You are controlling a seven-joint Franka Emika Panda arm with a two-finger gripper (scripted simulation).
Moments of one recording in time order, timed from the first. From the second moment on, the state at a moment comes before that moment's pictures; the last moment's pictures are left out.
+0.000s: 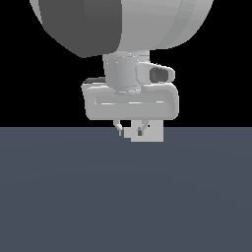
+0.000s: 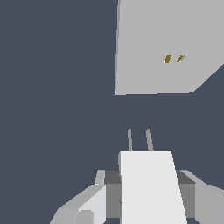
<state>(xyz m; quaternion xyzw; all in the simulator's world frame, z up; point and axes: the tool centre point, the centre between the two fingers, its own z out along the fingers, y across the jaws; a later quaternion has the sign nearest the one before) 0.007 -0.014 0.086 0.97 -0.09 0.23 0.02</state>
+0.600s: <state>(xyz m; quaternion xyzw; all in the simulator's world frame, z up) 0.022 -0.048 0.098 0.97 -0.08 0.23 0.02</state>
